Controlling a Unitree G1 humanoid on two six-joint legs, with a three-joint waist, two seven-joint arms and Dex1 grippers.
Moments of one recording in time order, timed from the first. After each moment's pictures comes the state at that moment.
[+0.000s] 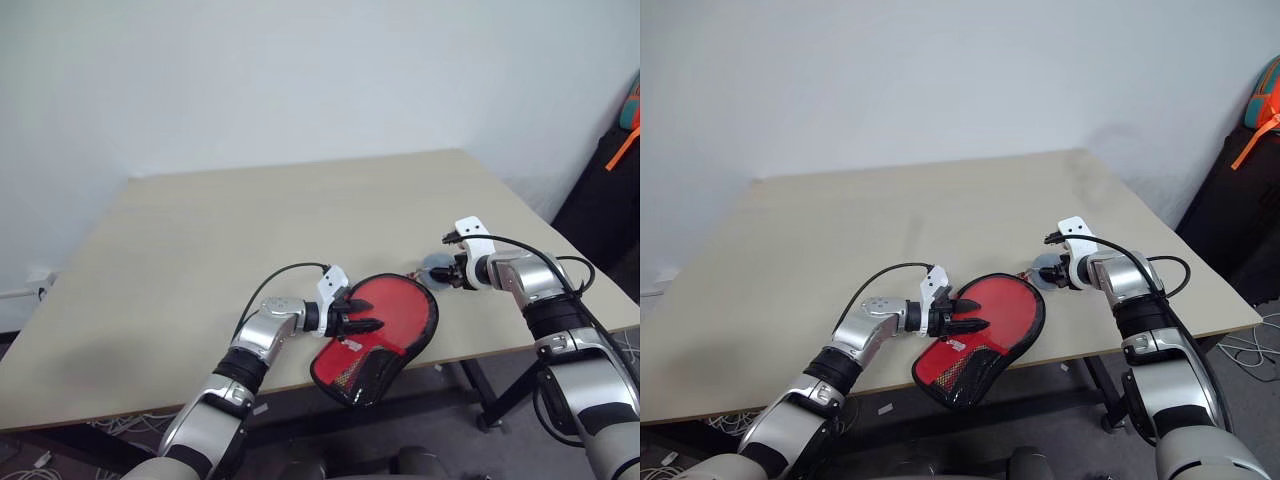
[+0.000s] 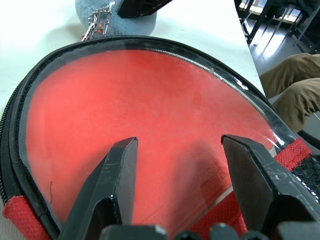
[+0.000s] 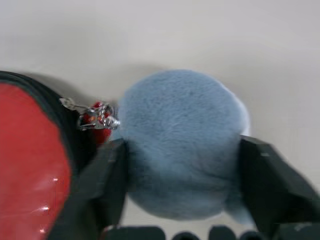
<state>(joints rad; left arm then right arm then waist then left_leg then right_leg) -0.52 0.22 -0.33 0.60 -0.24 0.25 -1.01 -0.76 -0.49 0.17 0.56 0.10 0.85 0.59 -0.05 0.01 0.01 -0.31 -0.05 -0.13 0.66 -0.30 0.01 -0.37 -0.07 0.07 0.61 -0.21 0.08</state>
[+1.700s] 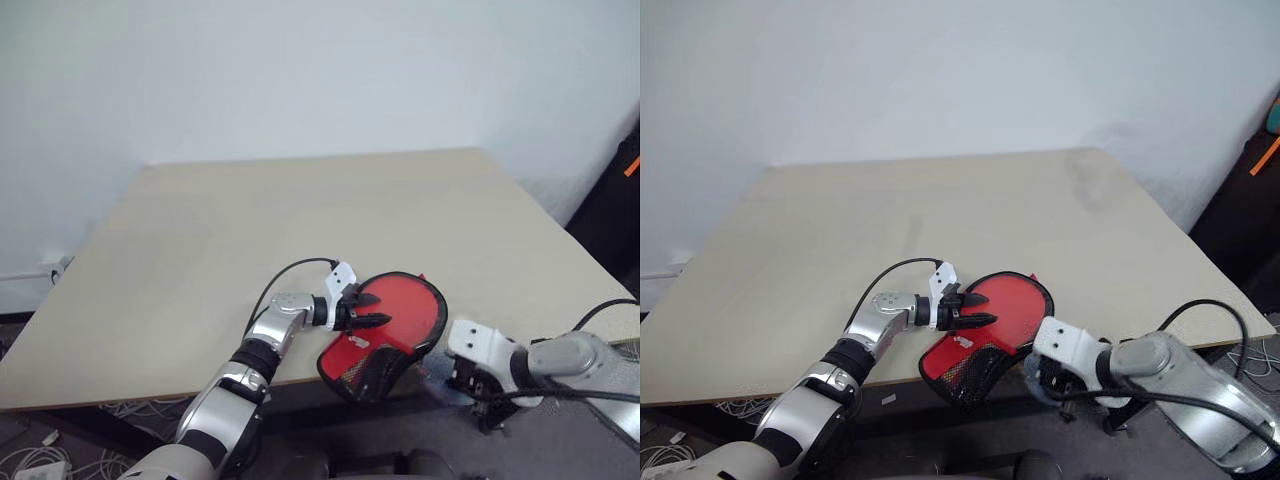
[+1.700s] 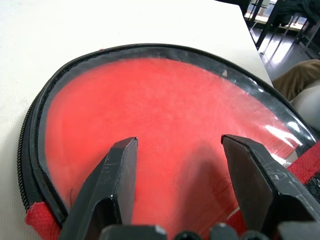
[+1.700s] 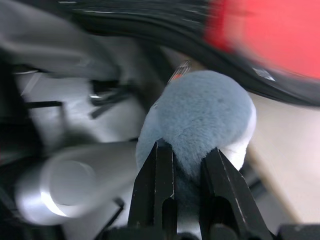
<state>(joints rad) -0.60 0.15 -0.32 0.77 -0.20 0.11 -1.03 -0.11 -0.99 0.32 -0.89 0.35 1.28 0.79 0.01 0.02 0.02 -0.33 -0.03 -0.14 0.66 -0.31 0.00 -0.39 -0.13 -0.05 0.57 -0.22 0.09</state>
